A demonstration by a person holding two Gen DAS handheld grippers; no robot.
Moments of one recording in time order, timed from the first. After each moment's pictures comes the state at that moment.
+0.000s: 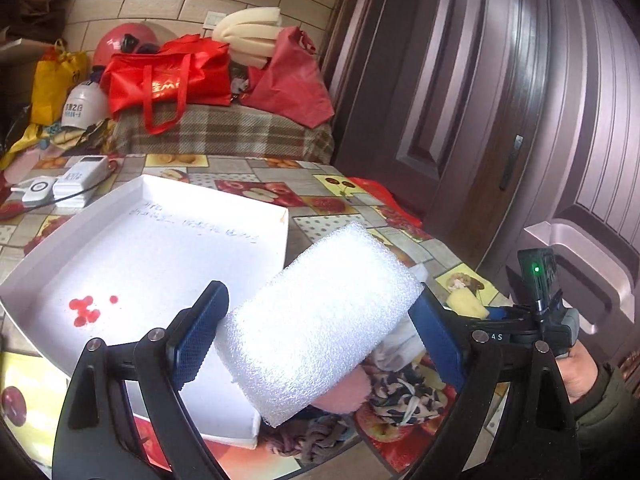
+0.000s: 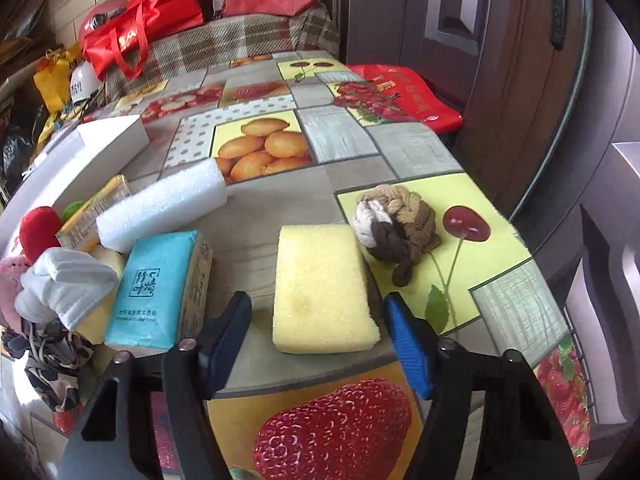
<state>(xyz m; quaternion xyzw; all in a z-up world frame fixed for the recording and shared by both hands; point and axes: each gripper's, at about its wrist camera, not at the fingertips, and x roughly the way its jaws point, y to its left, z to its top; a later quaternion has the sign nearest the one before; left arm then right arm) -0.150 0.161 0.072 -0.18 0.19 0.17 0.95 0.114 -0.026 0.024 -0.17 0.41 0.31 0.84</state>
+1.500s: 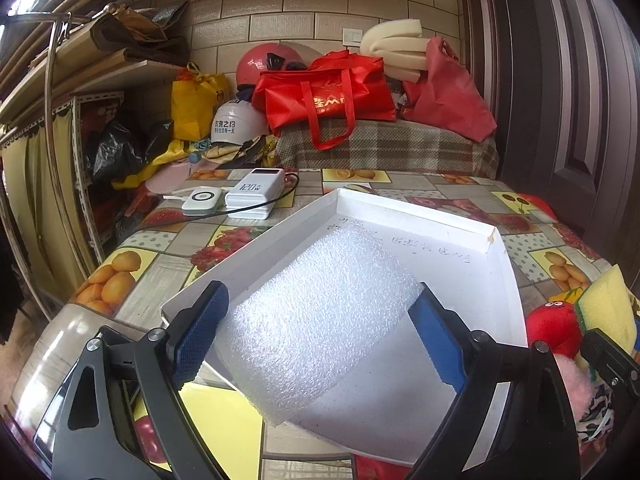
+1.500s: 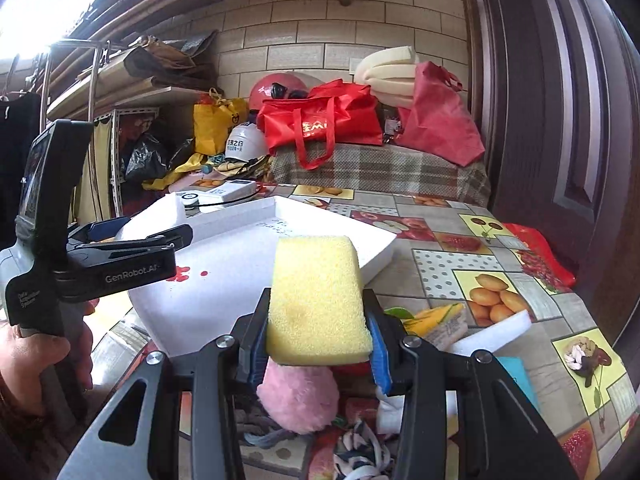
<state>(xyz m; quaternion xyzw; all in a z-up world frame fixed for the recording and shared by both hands) -0.192 0.245 0.040 -0.12 0.19 0.44 0.87 -0.065 0.077 0.063 -0.14 0.15 0.52 0.83</state>
